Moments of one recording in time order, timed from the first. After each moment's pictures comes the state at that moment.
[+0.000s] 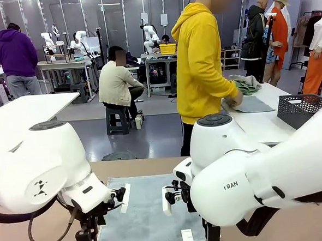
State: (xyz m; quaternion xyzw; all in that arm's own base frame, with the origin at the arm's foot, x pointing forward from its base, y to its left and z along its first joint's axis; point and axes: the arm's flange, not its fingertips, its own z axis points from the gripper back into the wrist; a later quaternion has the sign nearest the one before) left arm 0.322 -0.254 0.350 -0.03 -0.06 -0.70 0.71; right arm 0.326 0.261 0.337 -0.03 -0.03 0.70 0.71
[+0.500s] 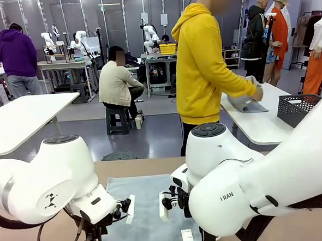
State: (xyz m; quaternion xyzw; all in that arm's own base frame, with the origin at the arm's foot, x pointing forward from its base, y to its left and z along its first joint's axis) left arm 0.322 -0.262 0.315 -0.02 -0.03 -0.69 0.72; right arm 0.327 0.270 0.317 -0.04 -0.04 0.69 0.72
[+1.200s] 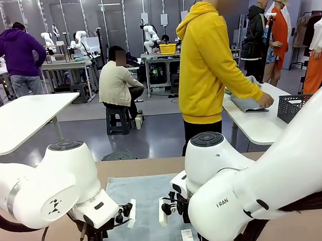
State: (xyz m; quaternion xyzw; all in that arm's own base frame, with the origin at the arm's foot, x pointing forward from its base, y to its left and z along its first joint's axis) left arm 0.325 -0.264 0.299 -0.02 -0.03 -0.68 0.73; right arm 0.332 0.271 0.292 -0.03 -0.03 0.69 0.72
